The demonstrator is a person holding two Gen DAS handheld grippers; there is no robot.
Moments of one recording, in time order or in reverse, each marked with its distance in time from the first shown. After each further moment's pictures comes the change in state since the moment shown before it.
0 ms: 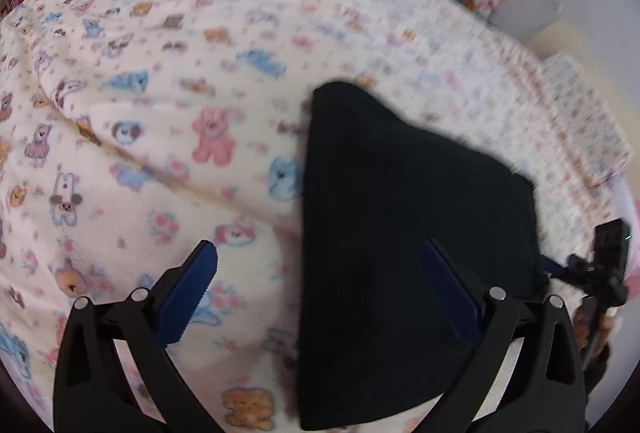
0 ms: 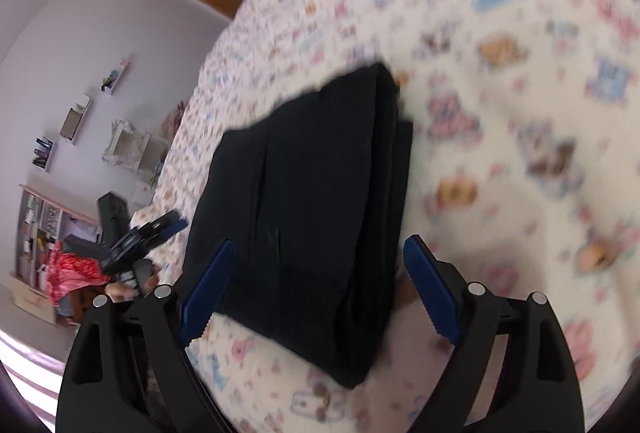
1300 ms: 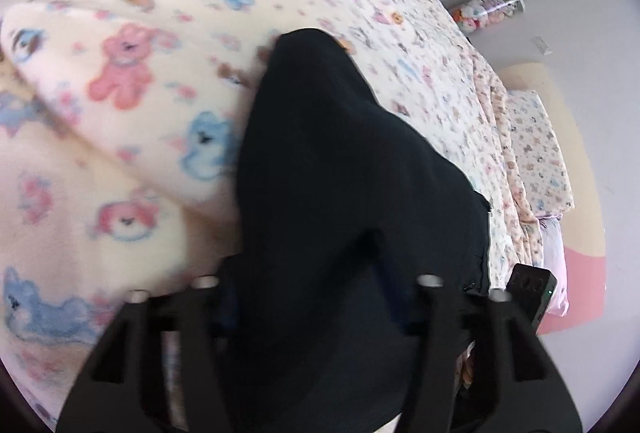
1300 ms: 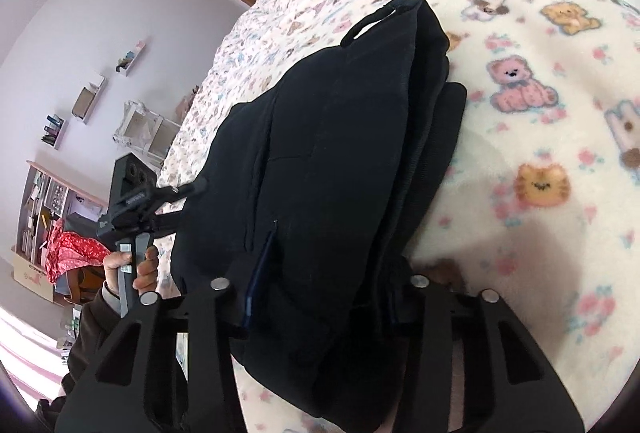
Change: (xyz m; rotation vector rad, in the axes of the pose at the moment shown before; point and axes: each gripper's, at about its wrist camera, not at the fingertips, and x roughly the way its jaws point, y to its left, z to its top) left arm 0.047 0.010 0.006 -0.237 0.102 -0.344; right arm 0.024 0.003 -0.017 -0.085 -0.015 0.051
